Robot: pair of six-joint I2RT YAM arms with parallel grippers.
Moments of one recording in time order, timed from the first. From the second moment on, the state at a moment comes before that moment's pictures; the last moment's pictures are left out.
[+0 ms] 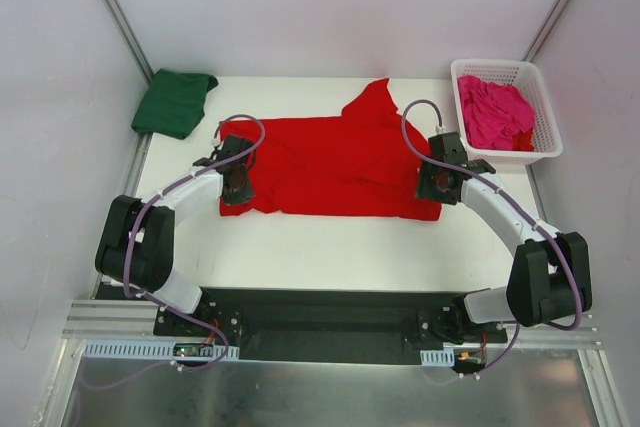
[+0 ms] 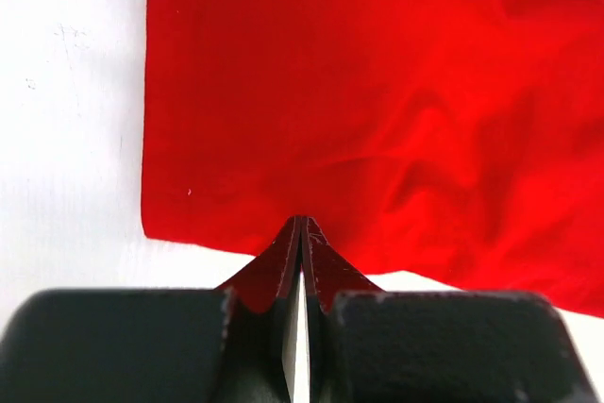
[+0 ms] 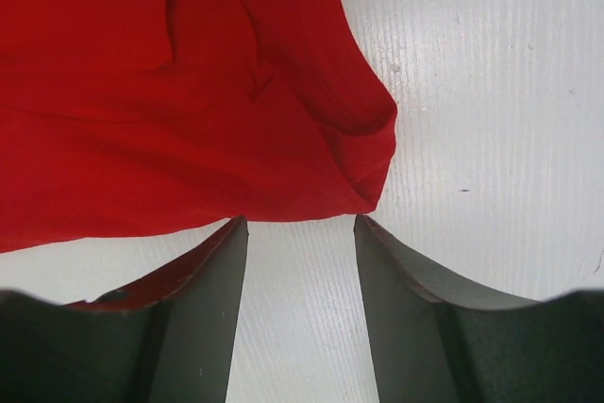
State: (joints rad) left arm -0.30 1.54 0.91 -0.51 -0.20 -0.54; right arm 0.27 1.38 0.95 -0.63 0.19 0.39
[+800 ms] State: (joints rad) left arm -0.18 1.56 0.83 -0.43 -0.16 -0.54; right arm 0.28 1.38 0.95 -0.63 0.19 0.38
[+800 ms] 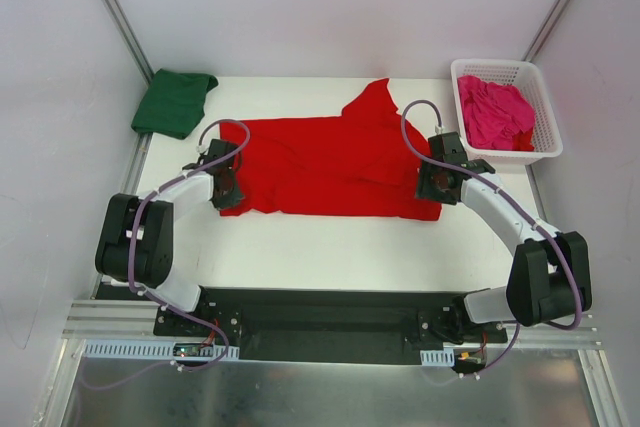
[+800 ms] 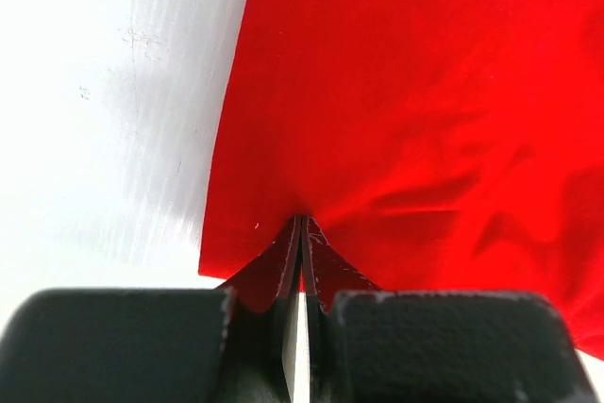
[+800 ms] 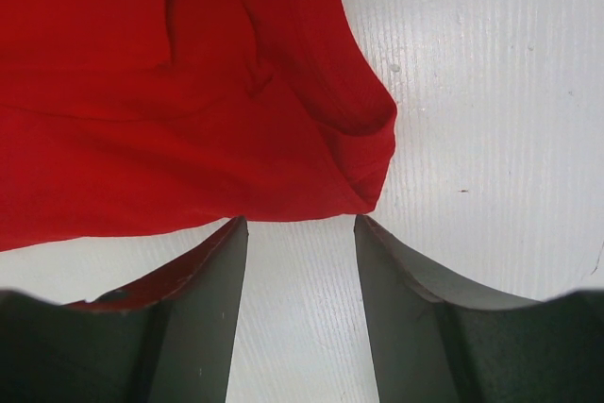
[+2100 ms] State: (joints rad) left arm -0.15 1.62 0.91 -0.53 -0.22 -0.50; right arm 0.28 1.46 0.92 -0.55 0.10 0.43
